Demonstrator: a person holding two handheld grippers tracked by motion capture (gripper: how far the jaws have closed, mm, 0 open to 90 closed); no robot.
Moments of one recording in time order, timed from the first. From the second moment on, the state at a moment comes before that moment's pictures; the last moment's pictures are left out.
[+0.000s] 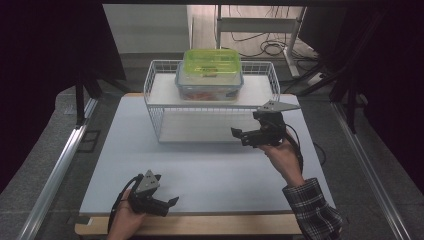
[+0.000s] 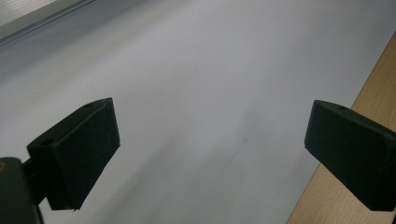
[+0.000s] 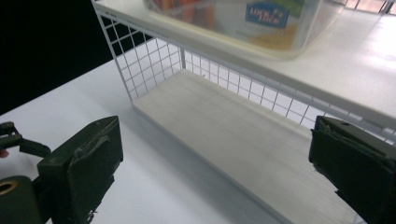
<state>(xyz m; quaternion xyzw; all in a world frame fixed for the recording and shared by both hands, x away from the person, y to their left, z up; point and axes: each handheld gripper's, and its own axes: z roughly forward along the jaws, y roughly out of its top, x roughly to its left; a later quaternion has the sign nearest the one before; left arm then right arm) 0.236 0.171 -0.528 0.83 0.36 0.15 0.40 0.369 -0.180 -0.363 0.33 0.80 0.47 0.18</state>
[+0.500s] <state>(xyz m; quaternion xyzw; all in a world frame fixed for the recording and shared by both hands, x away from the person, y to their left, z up) 0.236 0.170 -0.528 0.83 0.35 0.15 0.40 0.353 -0.181 -0.394 0.33 0.80 0.47 0.18</state>
